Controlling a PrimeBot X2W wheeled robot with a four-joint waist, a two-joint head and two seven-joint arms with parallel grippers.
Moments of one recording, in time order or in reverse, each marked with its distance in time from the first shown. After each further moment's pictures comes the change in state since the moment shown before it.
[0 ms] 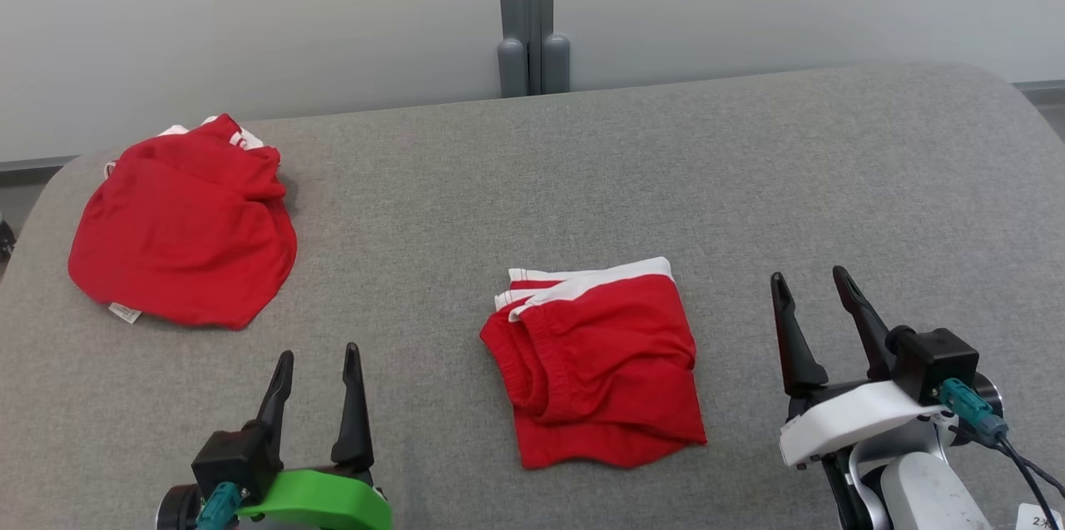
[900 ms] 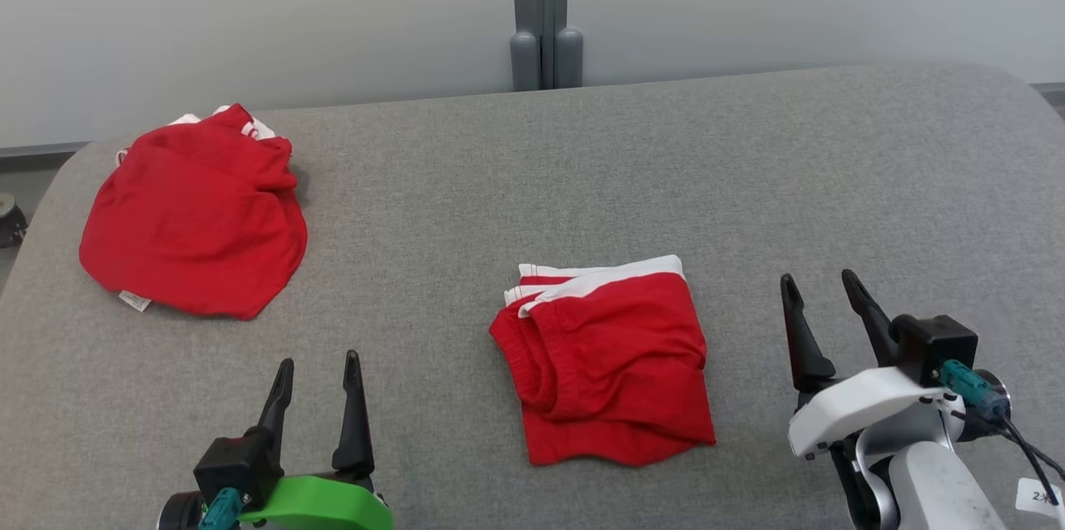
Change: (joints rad) left arm 0.016 -0.001 -0.001 -0.002 0.001 0.008 0.000; right arm -0.027 0.001 -0.037 0.056 -0.015 0.000 0.047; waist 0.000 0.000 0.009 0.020
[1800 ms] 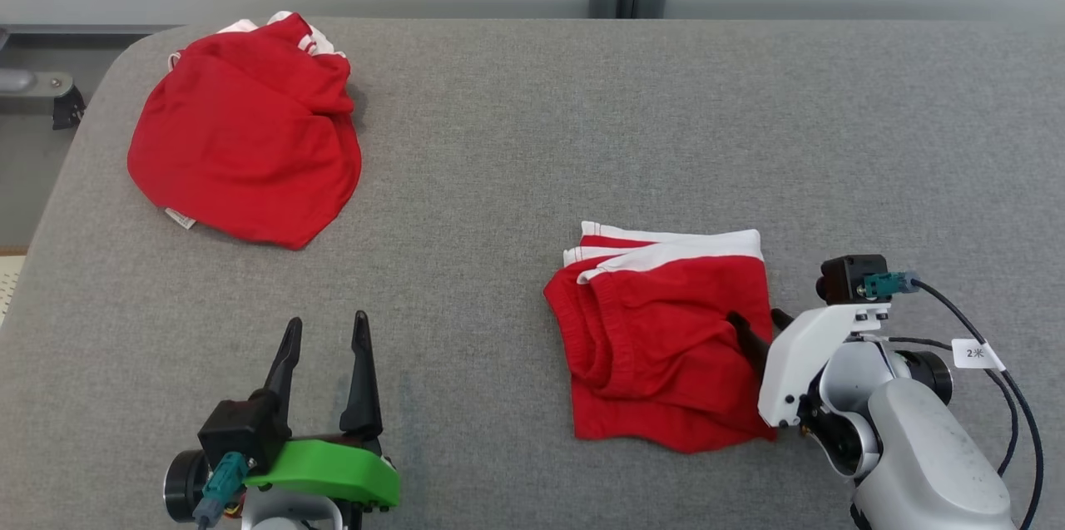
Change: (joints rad) left arm -0.071 -0.002 -0.022 0.005 -0.006 -0.002 0.000; right arm -0.197 -0.052 0.110 0.221 0.211 0.000 0.526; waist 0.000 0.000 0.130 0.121
